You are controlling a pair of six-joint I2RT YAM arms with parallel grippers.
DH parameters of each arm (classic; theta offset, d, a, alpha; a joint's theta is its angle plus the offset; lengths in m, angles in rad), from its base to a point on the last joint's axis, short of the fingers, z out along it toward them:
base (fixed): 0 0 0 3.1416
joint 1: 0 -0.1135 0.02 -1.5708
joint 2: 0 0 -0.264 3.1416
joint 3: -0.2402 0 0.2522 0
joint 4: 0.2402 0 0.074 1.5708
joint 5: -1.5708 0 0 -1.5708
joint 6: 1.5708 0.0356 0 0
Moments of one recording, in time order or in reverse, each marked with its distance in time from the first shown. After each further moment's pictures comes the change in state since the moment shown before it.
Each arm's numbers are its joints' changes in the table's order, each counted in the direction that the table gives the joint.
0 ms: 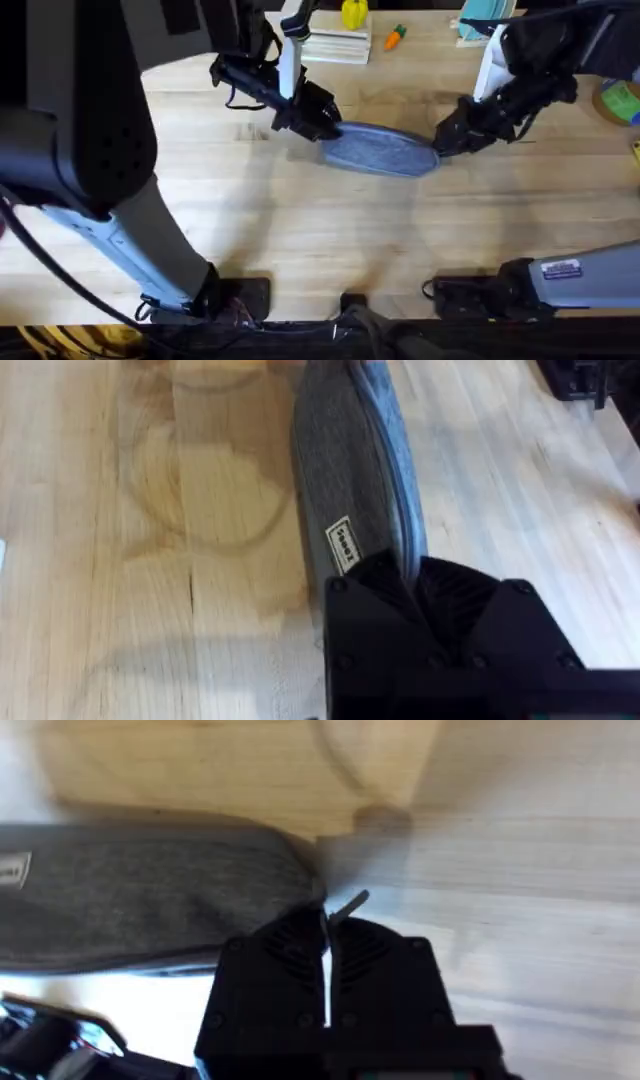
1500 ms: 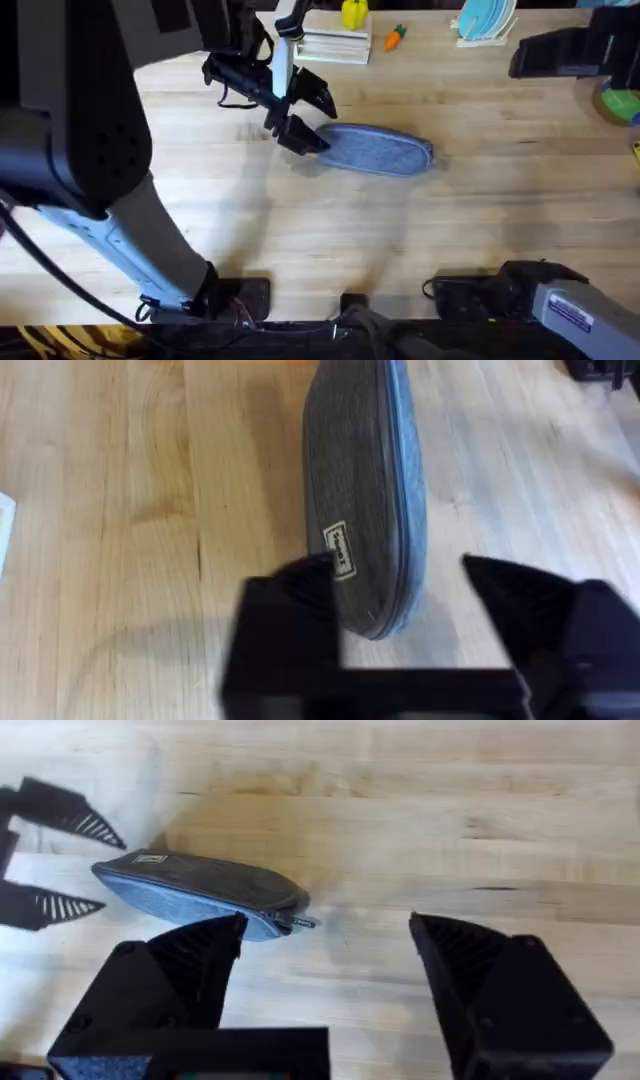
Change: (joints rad) left arm -0.030 0.000 0.000 0.000 0.044 0.000; right arm 0.055 0.597 -0.269 0.198 -0.105 -0.138
